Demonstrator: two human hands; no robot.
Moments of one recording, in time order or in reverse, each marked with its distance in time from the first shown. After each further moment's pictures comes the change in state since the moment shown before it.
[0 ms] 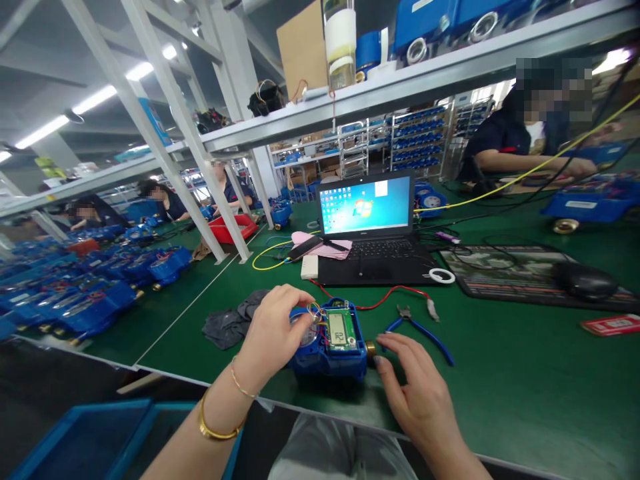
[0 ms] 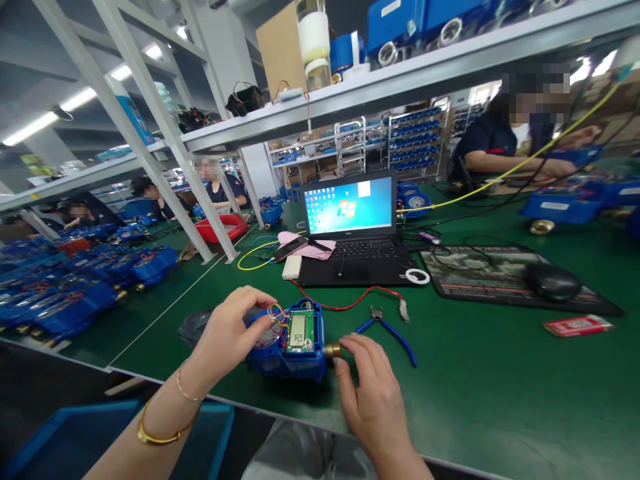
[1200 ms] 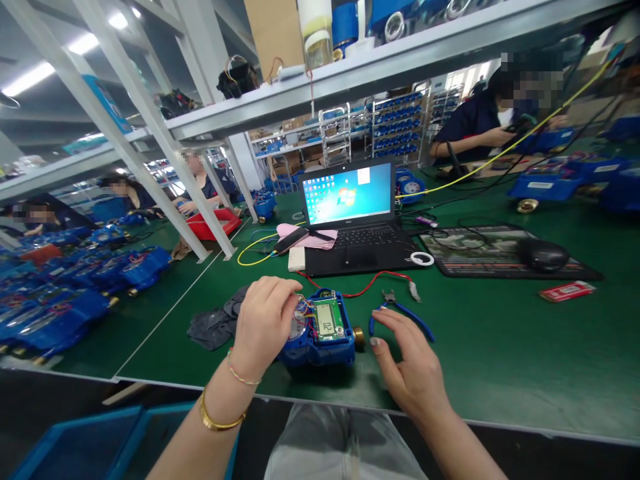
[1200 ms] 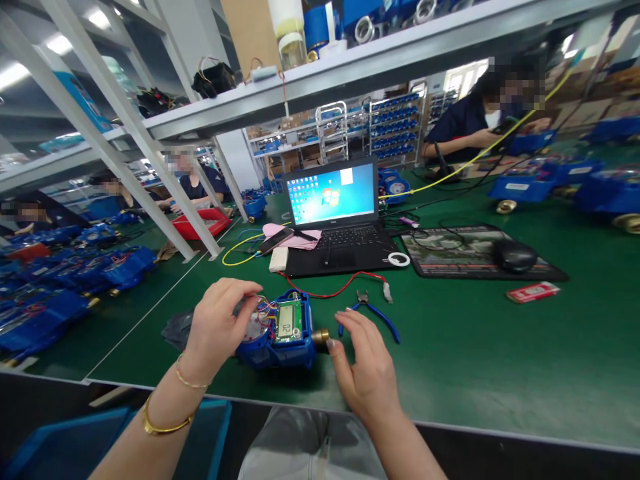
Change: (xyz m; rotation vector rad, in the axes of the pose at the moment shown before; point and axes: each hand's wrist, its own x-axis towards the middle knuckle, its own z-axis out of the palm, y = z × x) left_hand 0.006 -0.007 0.011 0.094 0.134 0.136; right_hand 0.010 -0.001 -0.009 -0.035 0.051 0.021
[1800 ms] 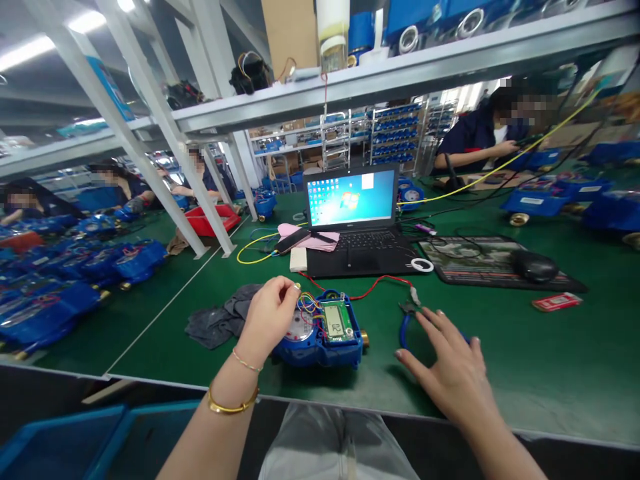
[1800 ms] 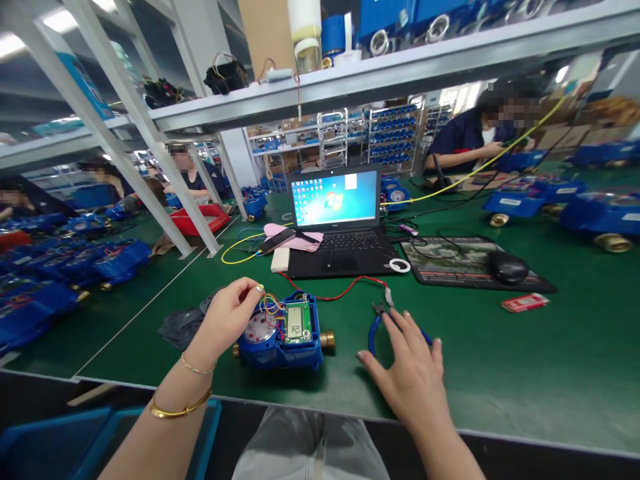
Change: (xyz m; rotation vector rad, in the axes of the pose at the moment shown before) left_hand 0.006 -0.019 0.010 -0.239 -0.138 -0.465; right_hand -0.012 0.036 -0.031 -0.536 -0.174 0.161
